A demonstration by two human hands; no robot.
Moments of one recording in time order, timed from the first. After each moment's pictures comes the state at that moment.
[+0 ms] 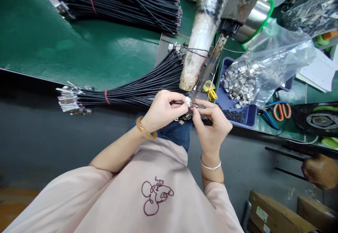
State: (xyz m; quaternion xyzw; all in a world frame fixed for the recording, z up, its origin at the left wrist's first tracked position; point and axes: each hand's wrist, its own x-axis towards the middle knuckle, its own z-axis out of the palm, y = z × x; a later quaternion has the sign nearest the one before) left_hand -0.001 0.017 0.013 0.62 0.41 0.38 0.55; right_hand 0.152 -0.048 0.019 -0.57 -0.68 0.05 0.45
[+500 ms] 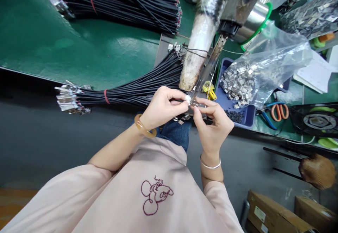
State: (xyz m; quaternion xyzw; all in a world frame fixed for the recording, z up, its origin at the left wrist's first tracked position) left_hand -0.002 0.021 0.019 0.61 0.39 0.39 0.56; right_hand 0.152 -0.046 0.023 -0.58 -0.66 0.08 0.47
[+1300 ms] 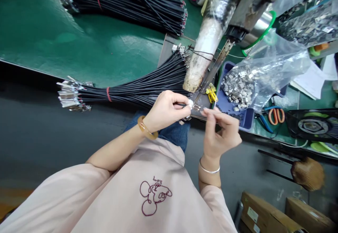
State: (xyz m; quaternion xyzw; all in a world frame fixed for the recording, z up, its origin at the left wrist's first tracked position) left_hand -0.003 0.015 0.017 0.62 0.40 0.37 0.56; right_hand 0.153 -0.058 0.016 -0.59 -0.63 -0.03 0.51
